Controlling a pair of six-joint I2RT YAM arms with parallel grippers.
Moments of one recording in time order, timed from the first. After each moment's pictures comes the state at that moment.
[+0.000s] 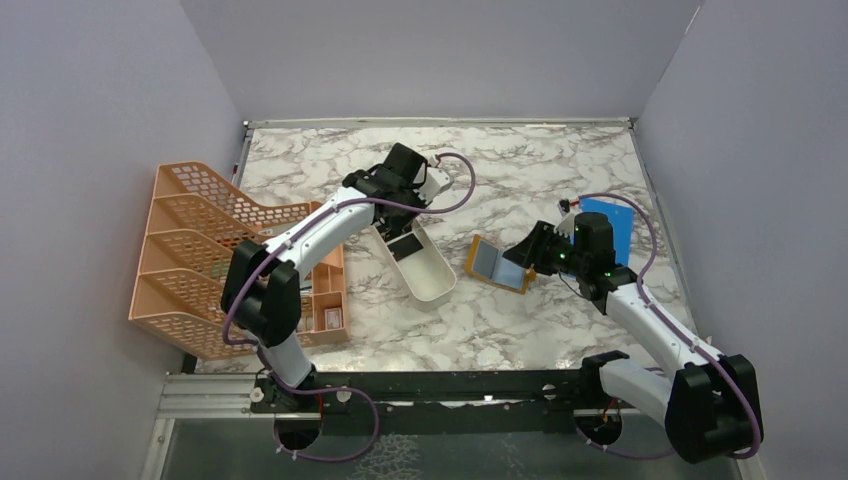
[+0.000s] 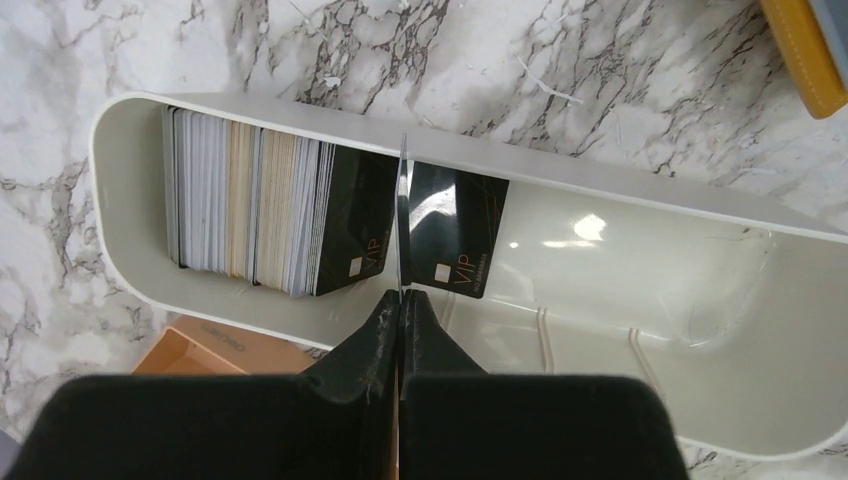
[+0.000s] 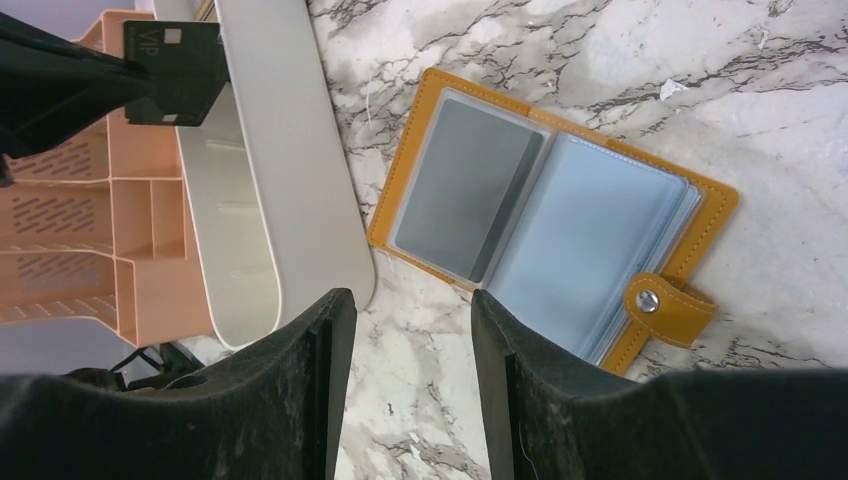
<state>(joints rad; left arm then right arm) -0.58 1.69 1.42 -0.71 0.02 0.35 0.22 1.04 0.52 -0.05 -0.42 0.58</state>
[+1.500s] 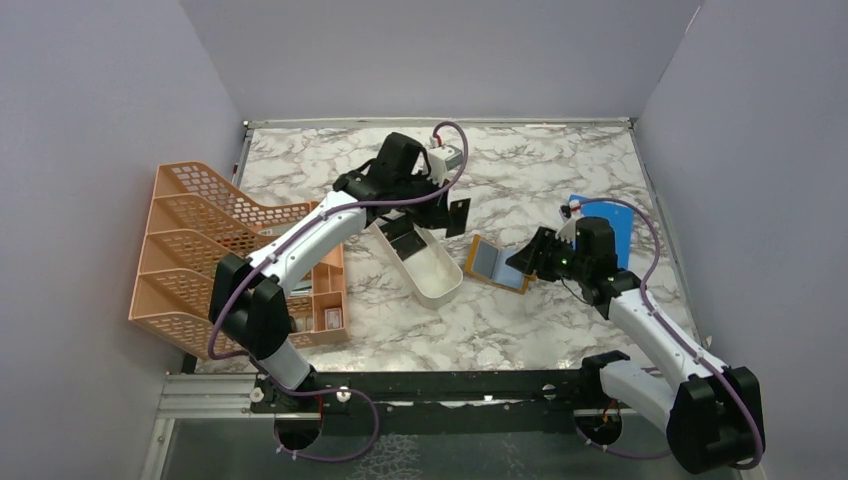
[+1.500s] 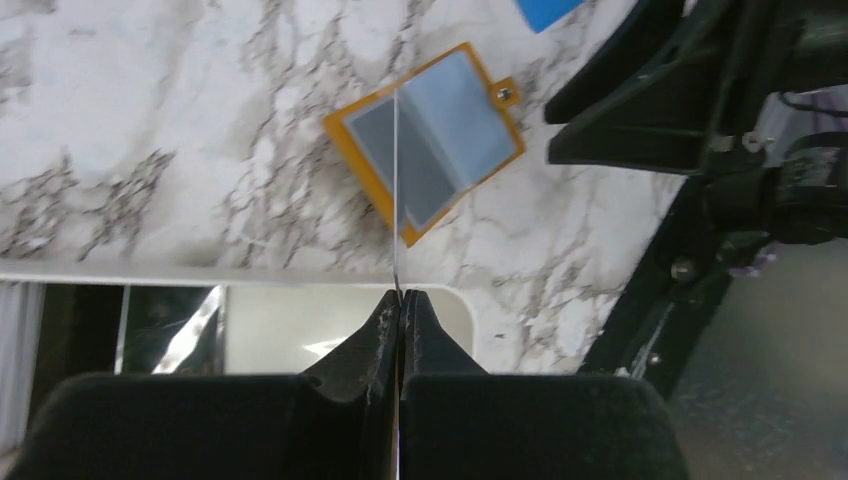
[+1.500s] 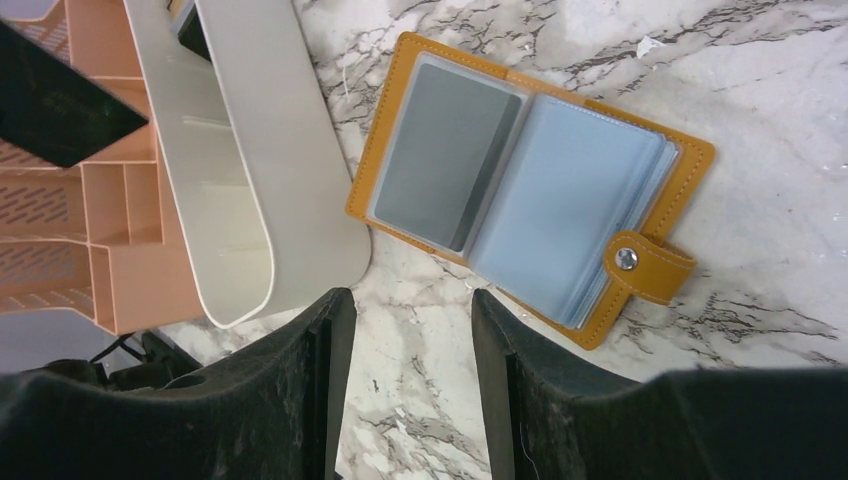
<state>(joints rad) -0.59 1.61 1.42 -0.57 0.48 -0.04 0.22 0.99 0.50 -0.14 -0.41 0.55</state>
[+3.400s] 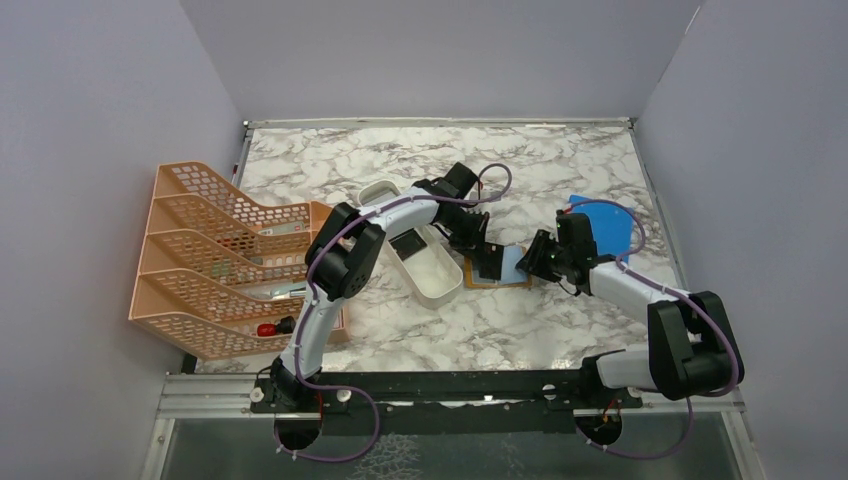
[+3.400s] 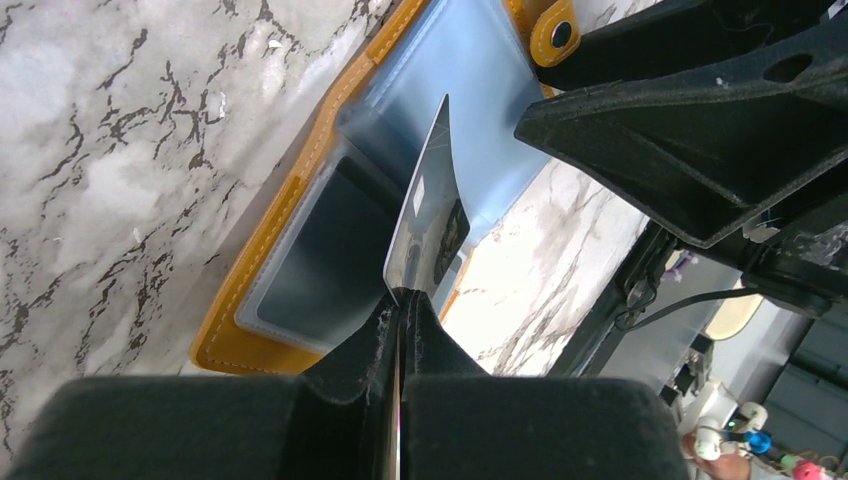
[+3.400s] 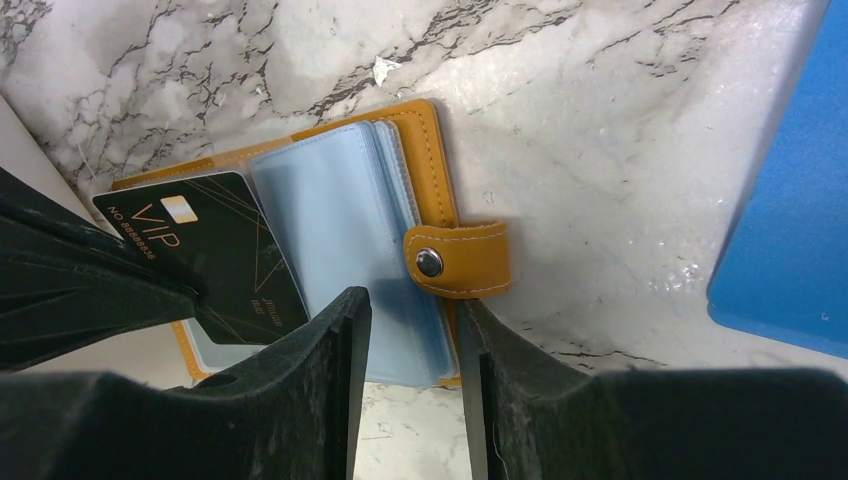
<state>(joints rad) -0.70 2.24 1.72 -0.59 0.68 -0.28 0.21 1.33 0.54 -0.07 -0.14 0.54</state>
